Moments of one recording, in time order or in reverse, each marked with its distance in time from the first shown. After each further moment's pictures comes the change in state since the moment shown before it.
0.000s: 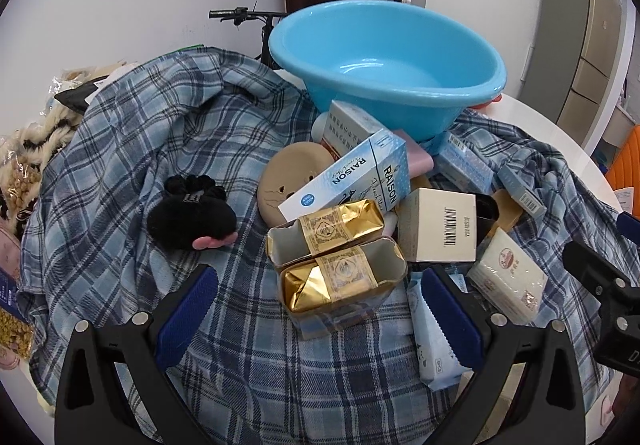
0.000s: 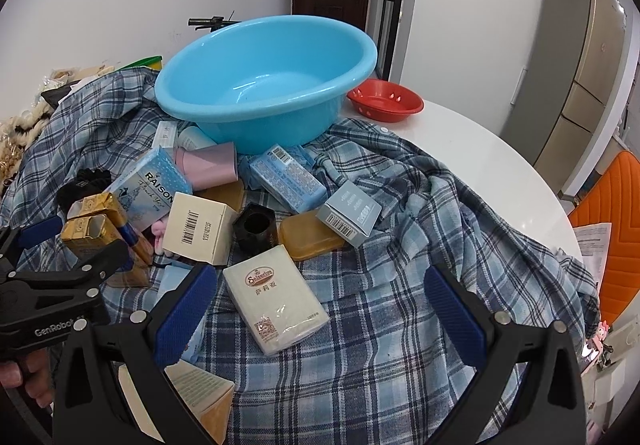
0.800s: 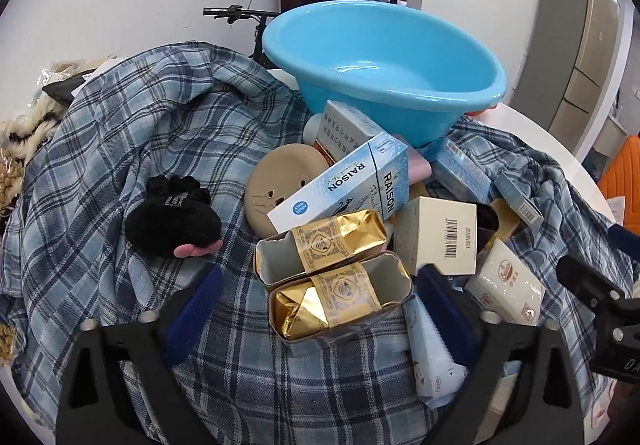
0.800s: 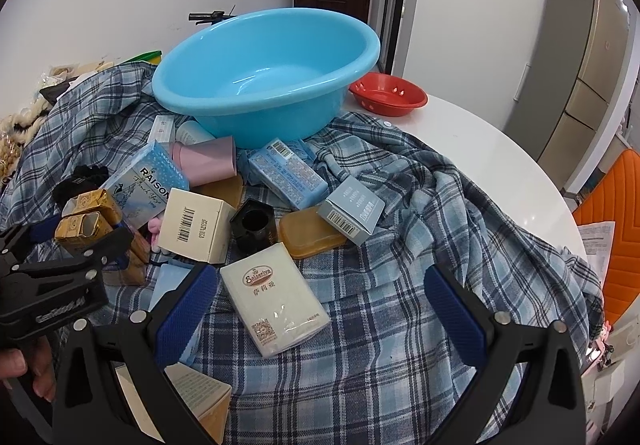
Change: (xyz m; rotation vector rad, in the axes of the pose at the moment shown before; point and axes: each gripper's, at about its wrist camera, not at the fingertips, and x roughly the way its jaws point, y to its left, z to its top) left arm 0.012 0.004 0.001 -0.004 -0.020 -0.042; right arm 0.005 -0.002 0.000 0.000 0.015 0.011
